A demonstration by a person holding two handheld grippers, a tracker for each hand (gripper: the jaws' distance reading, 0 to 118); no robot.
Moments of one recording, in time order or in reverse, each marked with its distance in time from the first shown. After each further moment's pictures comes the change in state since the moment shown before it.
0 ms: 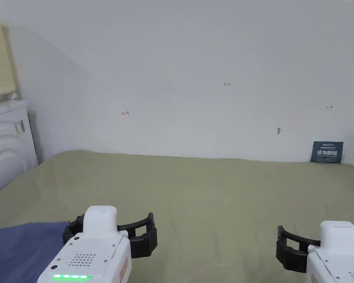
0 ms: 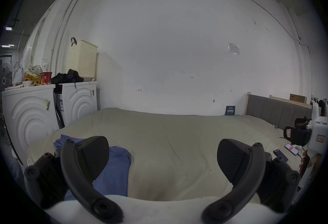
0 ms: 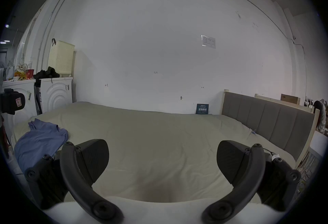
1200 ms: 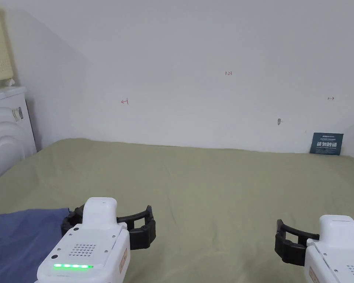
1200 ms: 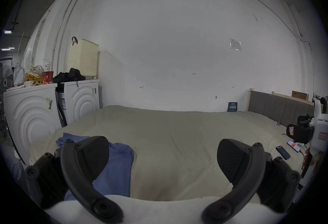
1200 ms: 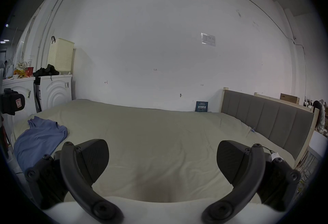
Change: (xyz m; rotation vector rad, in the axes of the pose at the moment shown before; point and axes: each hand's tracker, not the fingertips) left arm -0.001 -0.009 0.000 -0.025 0.021 -0.014; right arm 0.000 -0.007 0.000 -0.021 -0.005 0.006
